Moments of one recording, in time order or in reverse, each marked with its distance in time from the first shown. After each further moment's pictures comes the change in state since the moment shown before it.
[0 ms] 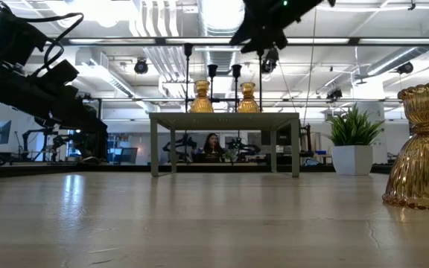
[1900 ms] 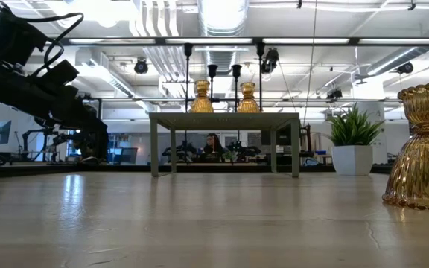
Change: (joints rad) left arm 0.000 0.000 0.000 0.001 0.000 0.000; right arm 1.359 -0.011 -0.476 -0.305 0.449 1.191
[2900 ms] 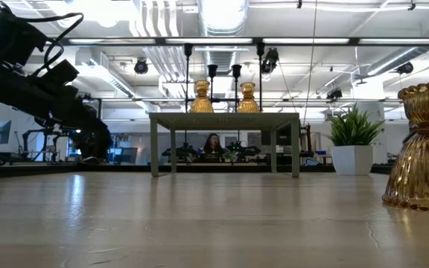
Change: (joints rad) left arm 0.000 0.000 0.000 0.000 0.000 0.000; right arm -0.166 0.222 -0.213 0.784 0.111 -0.332
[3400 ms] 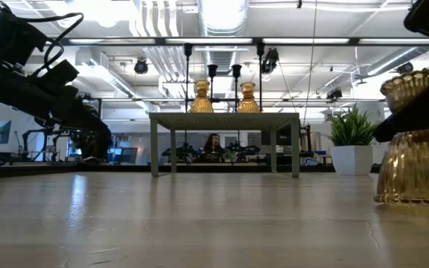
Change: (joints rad) left arm 0.000 0.000 0.000 0.001 0.000 0.000; right arm -0.066 0.088 0.105 0.014 0.005 -0.014
